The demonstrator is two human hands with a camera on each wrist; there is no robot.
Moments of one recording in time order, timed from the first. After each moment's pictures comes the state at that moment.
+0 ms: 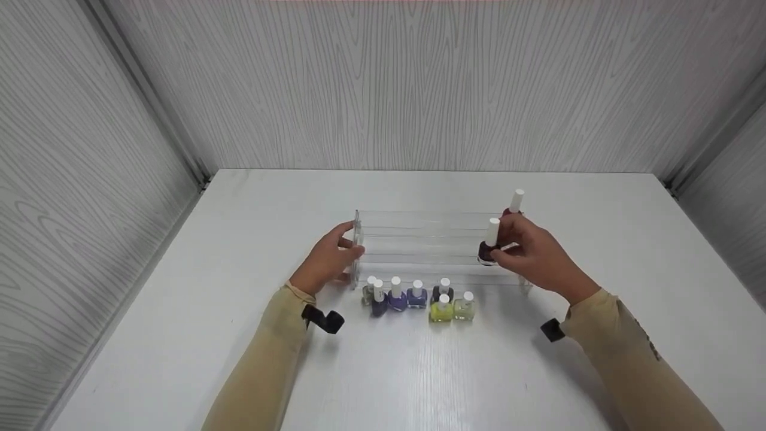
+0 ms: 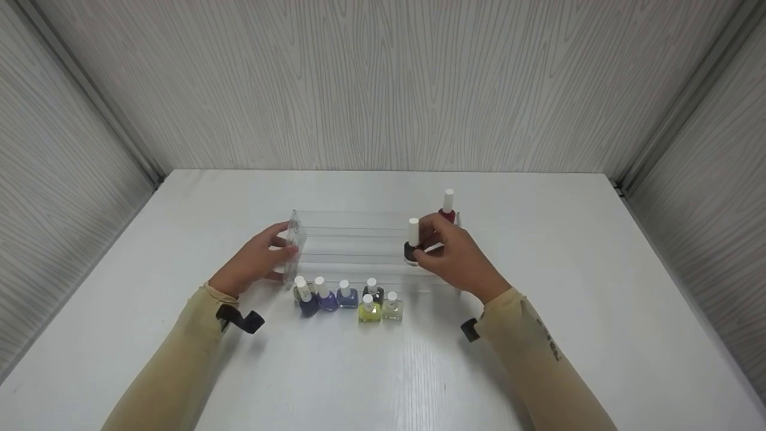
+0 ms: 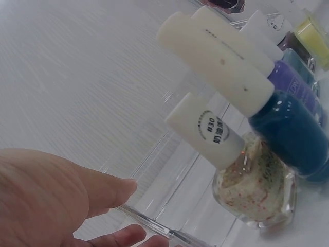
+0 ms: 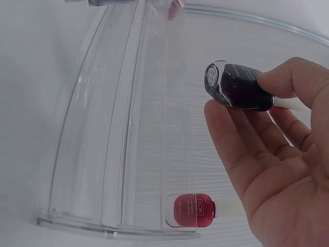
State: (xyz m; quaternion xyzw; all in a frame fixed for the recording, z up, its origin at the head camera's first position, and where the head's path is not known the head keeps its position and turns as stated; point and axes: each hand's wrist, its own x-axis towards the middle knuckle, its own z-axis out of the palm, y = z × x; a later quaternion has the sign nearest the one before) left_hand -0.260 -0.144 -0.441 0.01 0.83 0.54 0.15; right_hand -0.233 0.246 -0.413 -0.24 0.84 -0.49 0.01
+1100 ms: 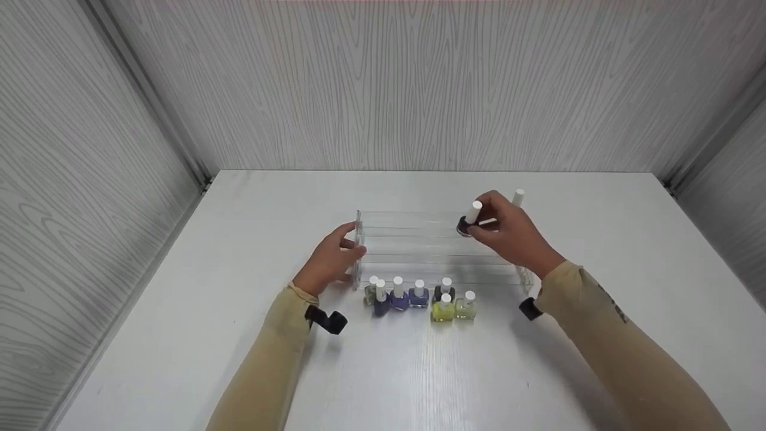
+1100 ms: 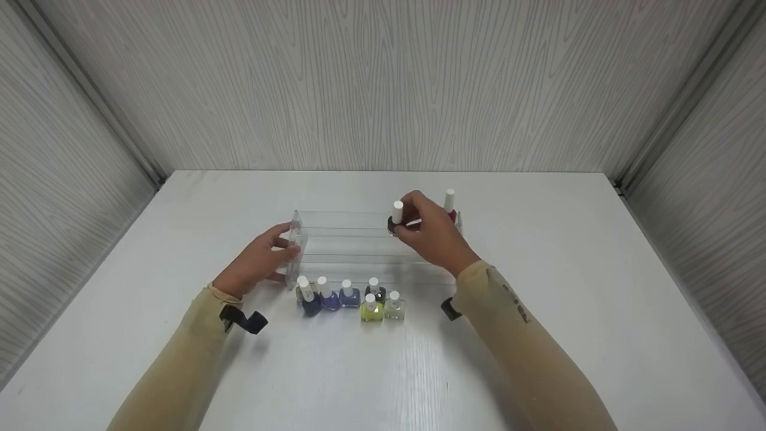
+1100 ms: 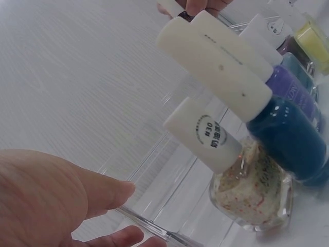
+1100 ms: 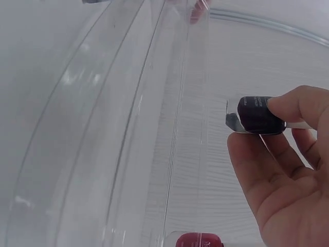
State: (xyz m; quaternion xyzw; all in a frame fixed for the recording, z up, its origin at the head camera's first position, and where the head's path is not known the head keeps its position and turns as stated) left_hand -0.261 -0.140 -0.438 -0.01 0.83 0.54 0.14; right_hand -0.267 0.209 -0.398 -0.21 0.86 -0.47 0.00
